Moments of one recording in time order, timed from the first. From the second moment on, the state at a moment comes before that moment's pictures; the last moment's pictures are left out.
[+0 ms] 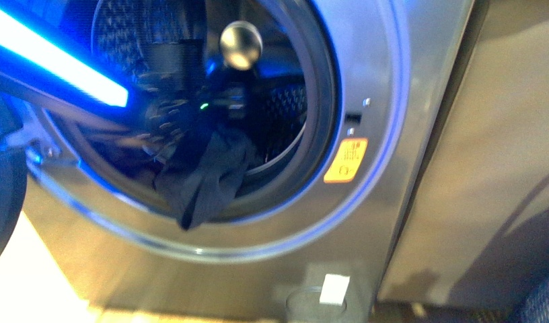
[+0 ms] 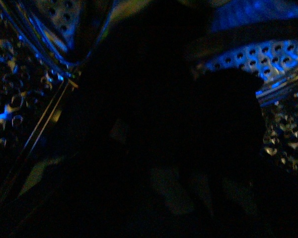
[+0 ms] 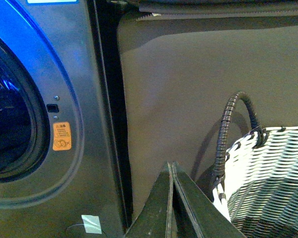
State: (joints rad) left arm -0.17 2.43 1.66 0.69 -0.15 0.02; right arm 0.00 0.19 0.00 0.20 0.00 0.00
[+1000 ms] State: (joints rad) left arm -0.21 1.02 0.26 0.79 0.06 -0.05; right arm 0.00 0.00 0.01 0.00 0.00 0.00
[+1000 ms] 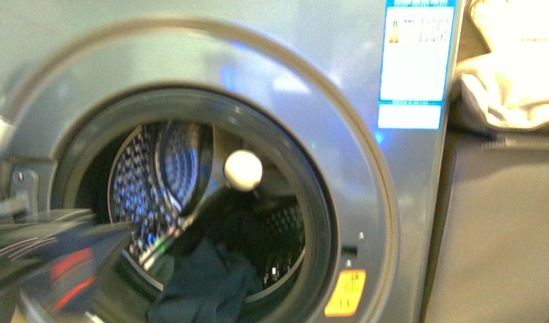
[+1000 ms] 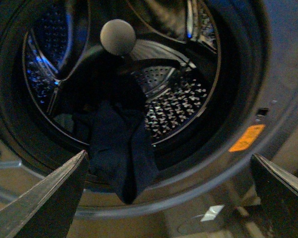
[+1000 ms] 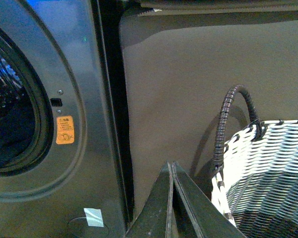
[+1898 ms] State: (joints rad) left arm 0.00 0.22 0.02 0.23 0.00 -0.01; right arm 0.00 0.00 0.01 0.00 0.00 0.00
